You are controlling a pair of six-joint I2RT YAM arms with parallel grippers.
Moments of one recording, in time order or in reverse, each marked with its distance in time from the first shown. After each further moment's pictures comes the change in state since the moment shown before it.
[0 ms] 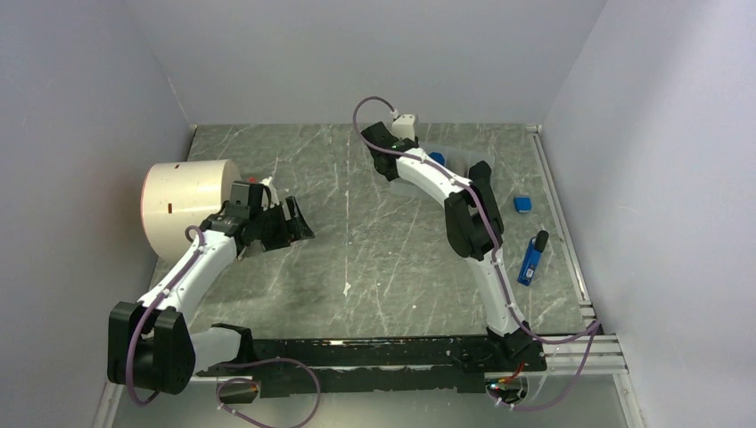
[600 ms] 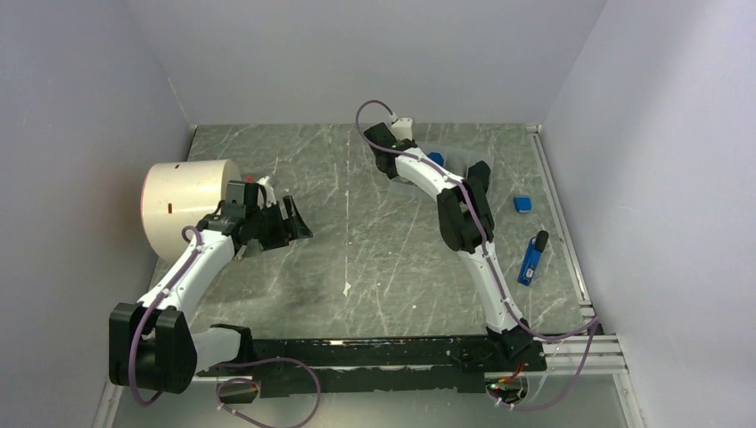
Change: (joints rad) left arm 0.039 0.000 0.000 -0.001 0.048 0.023; right arm -0.044 0.153 0.134 0.011 -0.117 -0.048
